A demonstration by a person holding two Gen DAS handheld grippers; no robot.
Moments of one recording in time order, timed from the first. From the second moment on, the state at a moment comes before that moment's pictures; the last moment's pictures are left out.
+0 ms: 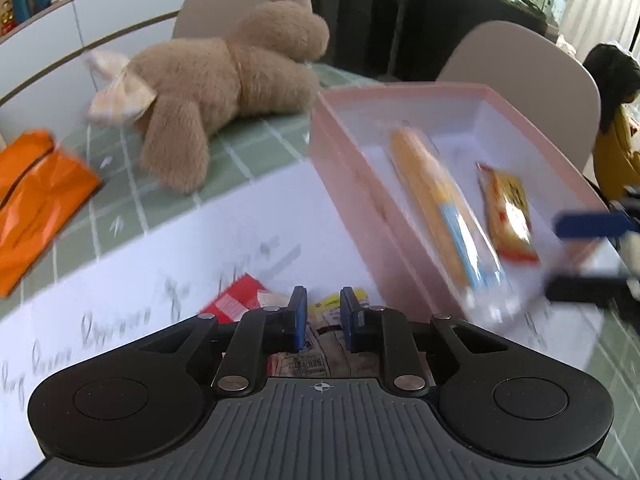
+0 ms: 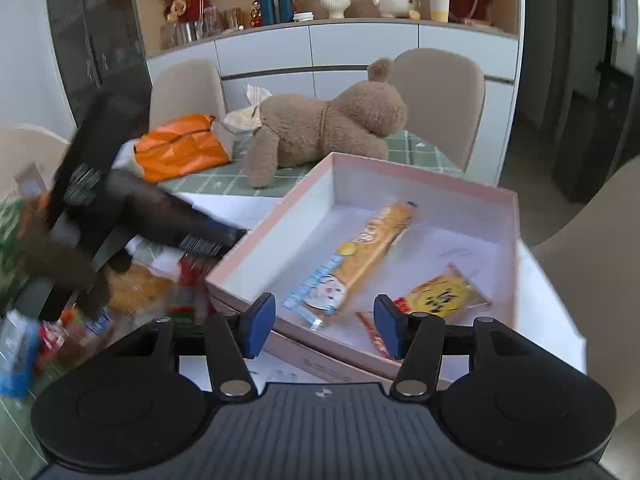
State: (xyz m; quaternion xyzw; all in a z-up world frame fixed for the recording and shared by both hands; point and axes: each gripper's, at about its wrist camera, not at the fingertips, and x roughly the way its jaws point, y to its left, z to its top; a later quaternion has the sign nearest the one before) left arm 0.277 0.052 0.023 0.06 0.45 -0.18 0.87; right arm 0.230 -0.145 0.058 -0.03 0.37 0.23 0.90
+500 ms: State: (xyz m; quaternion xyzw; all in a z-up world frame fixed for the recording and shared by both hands) left arm 0.125 0.072 0.031 -0.11 0.49 -0.13 0.86; right arm 0.171 -0.155 0.051 -0.03 0.39 0.26 0.88
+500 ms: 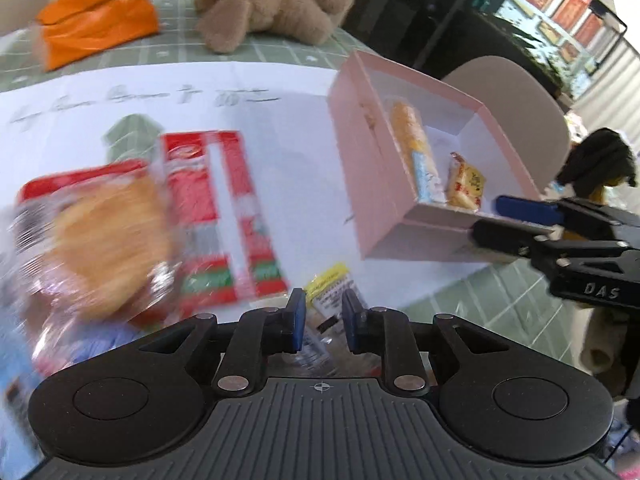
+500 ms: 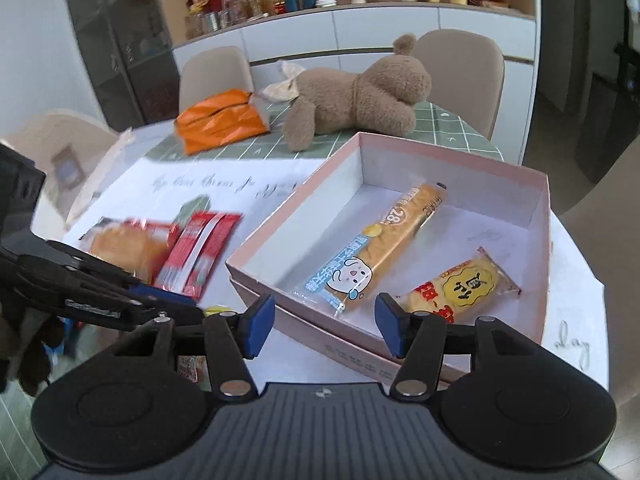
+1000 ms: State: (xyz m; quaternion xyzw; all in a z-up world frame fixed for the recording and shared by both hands) left arm 0.020 0.175 0.083 -0.08 0.47 0.08 0.88; right arm 0.077 -0.136 0.036 -0.06 0.41 0.31 0.86
